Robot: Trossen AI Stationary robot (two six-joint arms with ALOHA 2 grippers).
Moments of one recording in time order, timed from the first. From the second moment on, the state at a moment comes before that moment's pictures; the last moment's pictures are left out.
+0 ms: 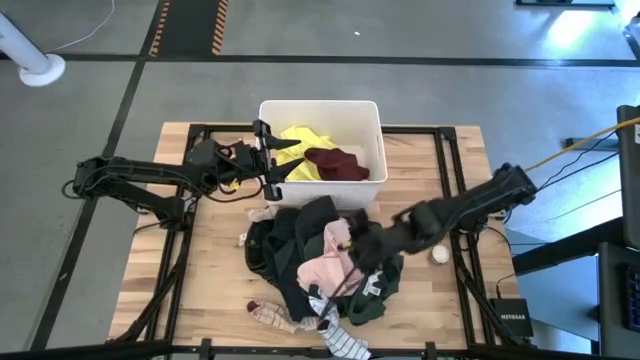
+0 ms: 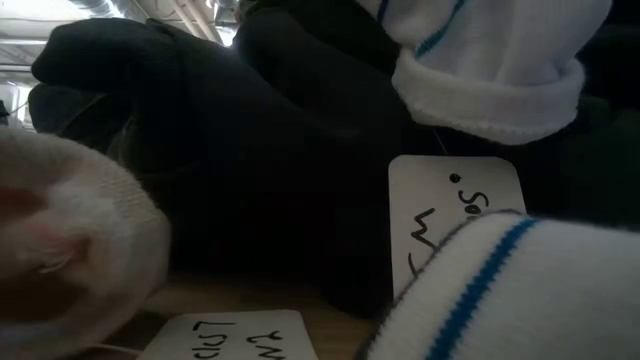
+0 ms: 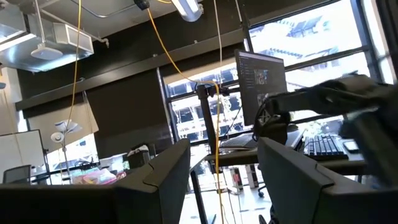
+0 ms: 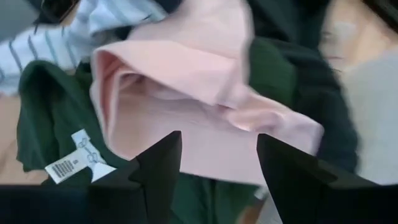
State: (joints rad) left arm 0.09 1.19 0.84 0.79 -0.06 0.26; right arm 0.44 1.64 1.61 -1.01 0.17 -0.23
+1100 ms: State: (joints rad) left arm 0.09 1.19 0.84 0.80 -0.06 0.26; right arm 0.45 1.83 1.61 -0.84 0.24 -0.46
